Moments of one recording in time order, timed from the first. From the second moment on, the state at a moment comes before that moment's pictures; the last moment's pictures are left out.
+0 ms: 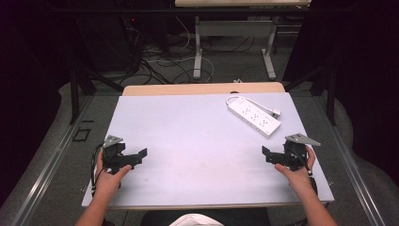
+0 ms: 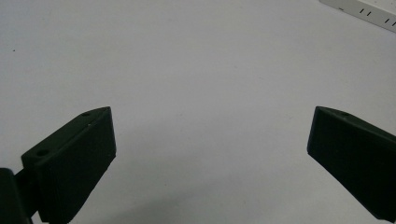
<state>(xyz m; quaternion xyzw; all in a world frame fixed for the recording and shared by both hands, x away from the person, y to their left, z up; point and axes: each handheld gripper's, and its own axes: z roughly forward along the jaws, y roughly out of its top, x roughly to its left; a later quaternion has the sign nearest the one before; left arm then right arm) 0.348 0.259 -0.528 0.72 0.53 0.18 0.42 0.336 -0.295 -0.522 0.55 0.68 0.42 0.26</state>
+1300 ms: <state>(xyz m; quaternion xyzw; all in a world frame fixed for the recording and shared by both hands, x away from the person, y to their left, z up) 0.337 0.256 -0.530 0.72 0.53 0.19 0.41 0.361 -0.305 -0.493 0.56 0.68 0.39 0.27</state>
